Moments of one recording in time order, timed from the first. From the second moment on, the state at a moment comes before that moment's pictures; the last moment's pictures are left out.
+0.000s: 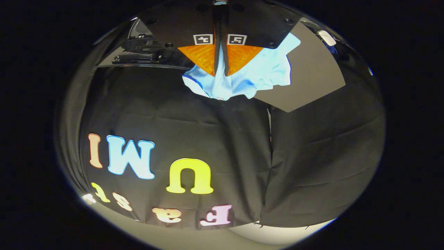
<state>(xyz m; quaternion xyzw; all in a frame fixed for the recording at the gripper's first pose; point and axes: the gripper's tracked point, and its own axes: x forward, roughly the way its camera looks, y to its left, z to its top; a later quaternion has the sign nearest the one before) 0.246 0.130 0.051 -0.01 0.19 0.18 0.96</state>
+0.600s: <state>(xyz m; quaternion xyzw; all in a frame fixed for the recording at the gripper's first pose) 0.238 0.063 0.035 -0.02 0.20 0.14 0.97</state>
